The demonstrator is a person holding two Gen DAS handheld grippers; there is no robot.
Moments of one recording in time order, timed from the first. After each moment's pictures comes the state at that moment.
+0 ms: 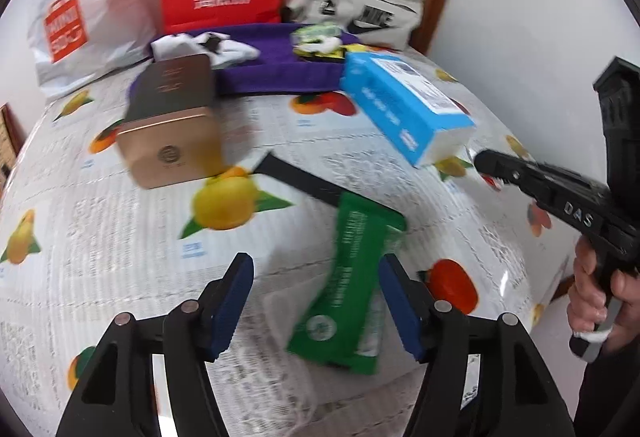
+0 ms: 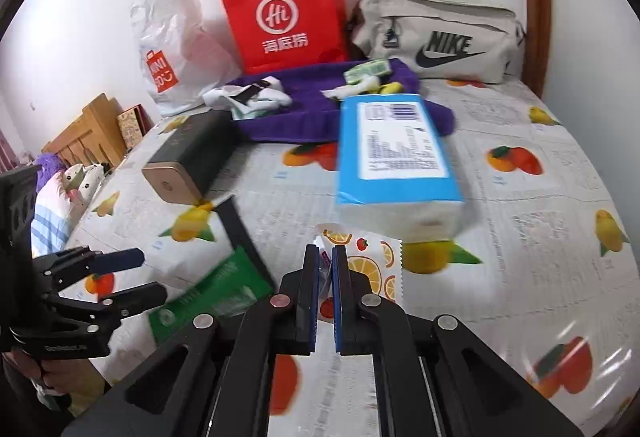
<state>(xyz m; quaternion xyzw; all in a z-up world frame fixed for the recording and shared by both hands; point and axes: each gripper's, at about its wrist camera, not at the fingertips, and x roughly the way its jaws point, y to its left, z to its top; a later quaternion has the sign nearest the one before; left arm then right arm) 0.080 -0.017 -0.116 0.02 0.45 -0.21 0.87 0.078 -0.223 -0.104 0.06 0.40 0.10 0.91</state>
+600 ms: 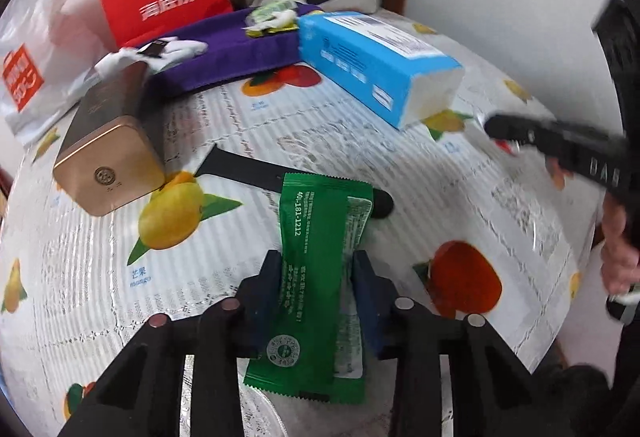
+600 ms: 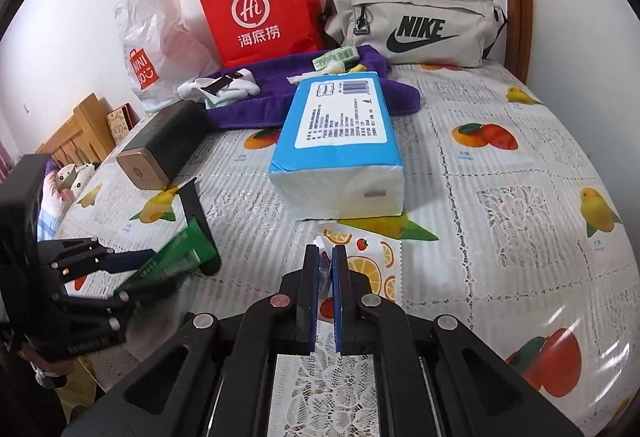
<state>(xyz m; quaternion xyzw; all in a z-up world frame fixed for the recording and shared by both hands) 0.089 -0.059 -0.142 0.10 0.46 -0.21 0.86 0.074 -0.254 -0.129 0.07 0.42 0.10 0.90</state>
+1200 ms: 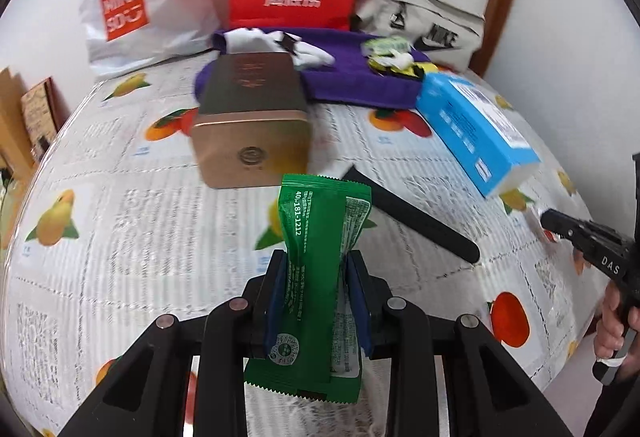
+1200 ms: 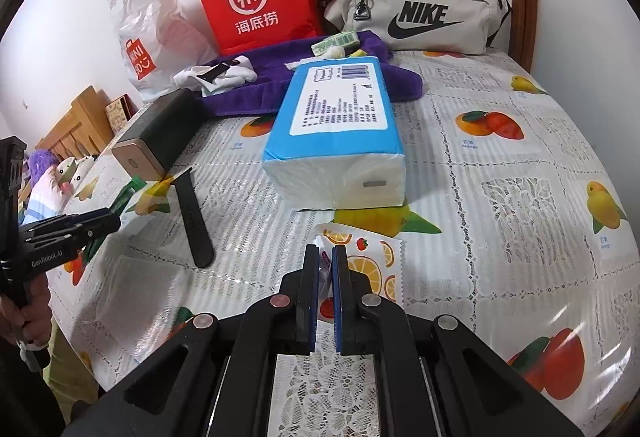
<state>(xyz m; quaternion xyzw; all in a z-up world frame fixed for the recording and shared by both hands) 0.104 0.024 -0.124 -0.02 0.45 -0.10 0.89 0.080 -0.252 -0.129 0.06 0.44 0.10 0.89</state>
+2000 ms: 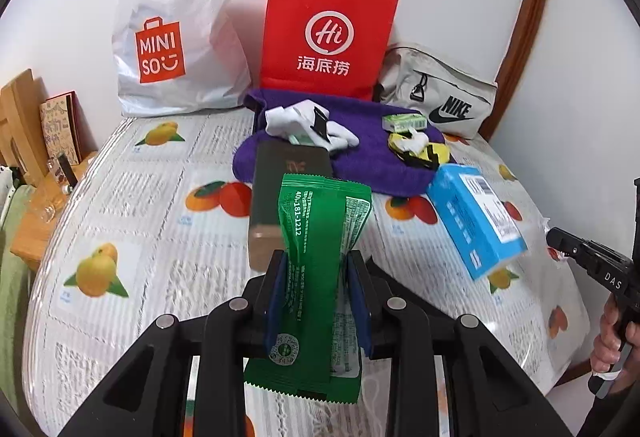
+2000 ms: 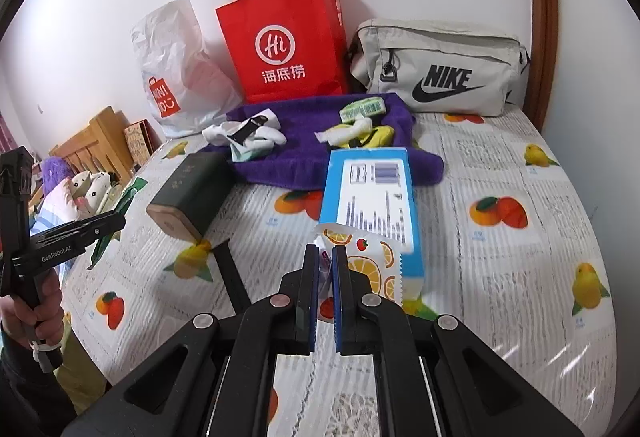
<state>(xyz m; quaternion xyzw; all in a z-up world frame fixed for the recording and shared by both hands) 0.129 0.055 -0.059 -0.06 0.39 -0.09 0.91 0.118 -0.239 -0.054 0.06 0.40 0.13 0.91</state>
